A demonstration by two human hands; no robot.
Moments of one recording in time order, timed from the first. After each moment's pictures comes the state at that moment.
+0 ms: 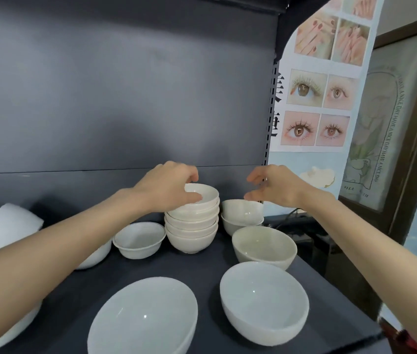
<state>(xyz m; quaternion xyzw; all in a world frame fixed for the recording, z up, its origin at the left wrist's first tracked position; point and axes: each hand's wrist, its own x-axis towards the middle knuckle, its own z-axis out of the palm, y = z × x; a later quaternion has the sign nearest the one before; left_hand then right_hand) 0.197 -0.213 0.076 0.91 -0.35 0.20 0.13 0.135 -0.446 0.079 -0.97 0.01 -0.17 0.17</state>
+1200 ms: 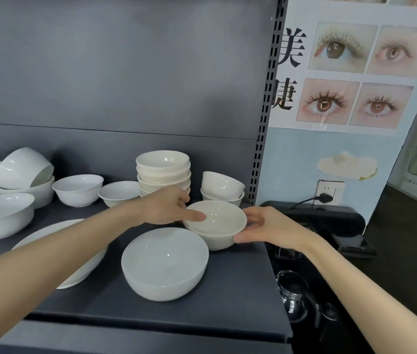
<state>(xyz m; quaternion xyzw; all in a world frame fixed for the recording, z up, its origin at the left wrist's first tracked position) 0.134 -0.329 0.000 0.92 -0.13 -0.08 0.37 0.118 -0.577 -0.026 -0.86 -0.18 0.10 0.47</state>
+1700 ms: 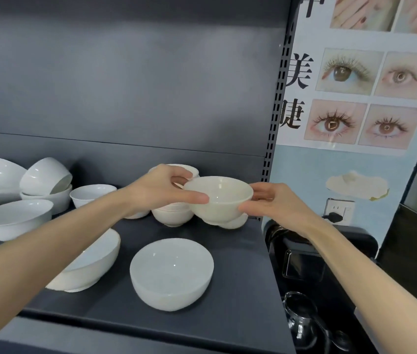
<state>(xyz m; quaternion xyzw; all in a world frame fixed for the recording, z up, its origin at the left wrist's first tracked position) 0.107 -0.314 0.046 0.88 -0.13 0.06 0.45 0.121 -0.568 0.026 -0.84 -0.23 -0.04 0.49</state>
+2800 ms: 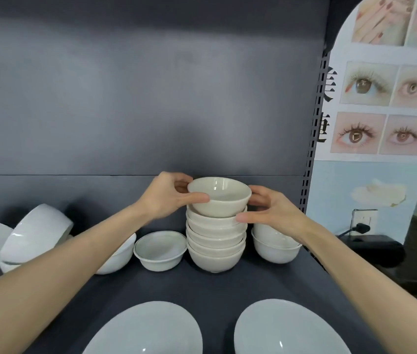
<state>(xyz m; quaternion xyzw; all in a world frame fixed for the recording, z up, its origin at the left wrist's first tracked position) 0.250 -0.199 0.050 0.83 -0.22 0.13 0.49 0.217 -0.444 0.024 -0.82 -0.17 -0.08 0.54</state>
